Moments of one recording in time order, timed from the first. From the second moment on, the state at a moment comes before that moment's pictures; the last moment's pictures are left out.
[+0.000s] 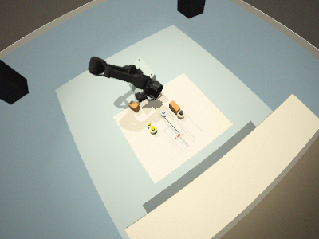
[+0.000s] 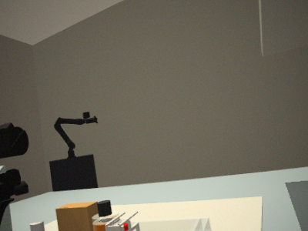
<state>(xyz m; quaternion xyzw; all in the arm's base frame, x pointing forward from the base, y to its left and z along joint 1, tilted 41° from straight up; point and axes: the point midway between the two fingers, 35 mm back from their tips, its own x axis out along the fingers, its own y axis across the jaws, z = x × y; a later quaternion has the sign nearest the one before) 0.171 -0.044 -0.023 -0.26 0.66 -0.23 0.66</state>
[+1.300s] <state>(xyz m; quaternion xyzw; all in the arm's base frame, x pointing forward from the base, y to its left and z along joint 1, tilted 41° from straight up) 0.226 0.014 0.032 -0.27 0.66 -0.21 0.66</state>
